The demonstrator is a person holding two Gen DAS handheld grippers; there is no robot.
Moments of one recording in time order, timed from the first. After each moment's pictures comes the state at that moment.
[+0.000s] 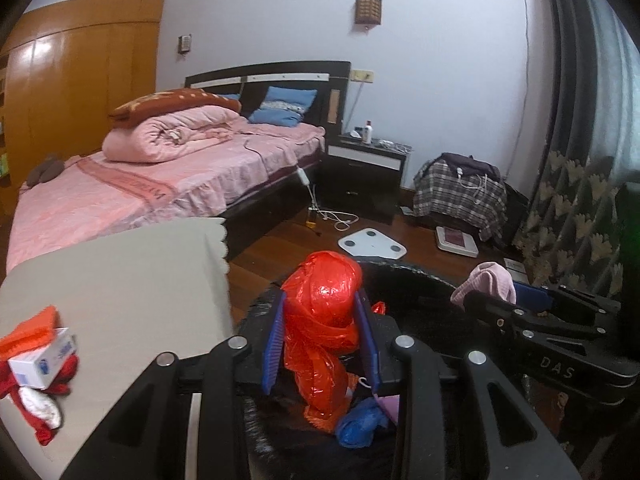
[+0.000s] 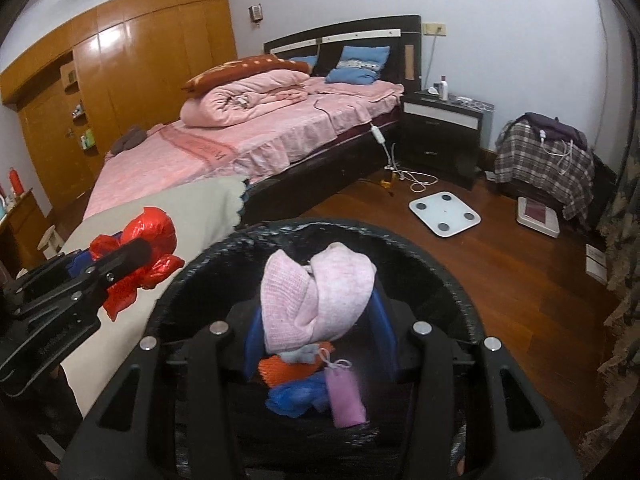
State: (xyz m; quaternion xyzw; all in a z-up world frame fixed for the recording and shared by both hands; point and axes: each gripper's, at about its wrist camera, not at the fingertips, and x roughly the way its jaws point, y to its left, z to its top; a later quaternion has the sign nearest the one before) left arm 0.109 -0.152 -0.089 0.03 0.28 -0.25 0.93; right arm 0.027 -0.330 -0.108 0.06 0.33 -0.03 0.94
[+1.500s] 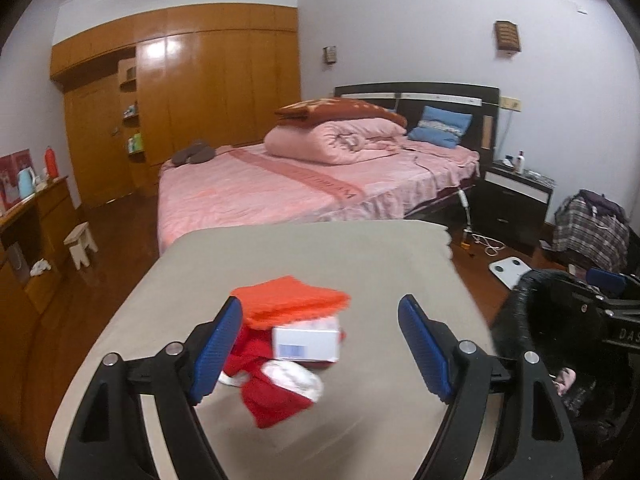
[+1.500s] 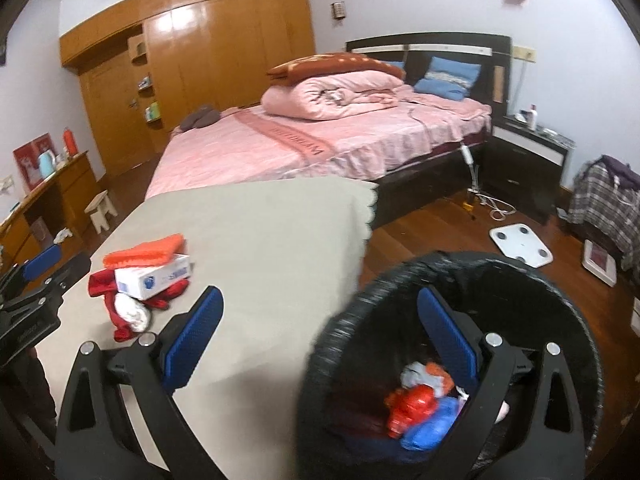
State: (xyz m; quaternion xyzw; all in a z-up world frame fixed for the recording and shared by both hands) left arm 0.089 0.088 -0.075 0.01 0.26 0.02 0.97; right arm 0.088 -0.151 -0.091 0.02 0.32 0.11 0.94
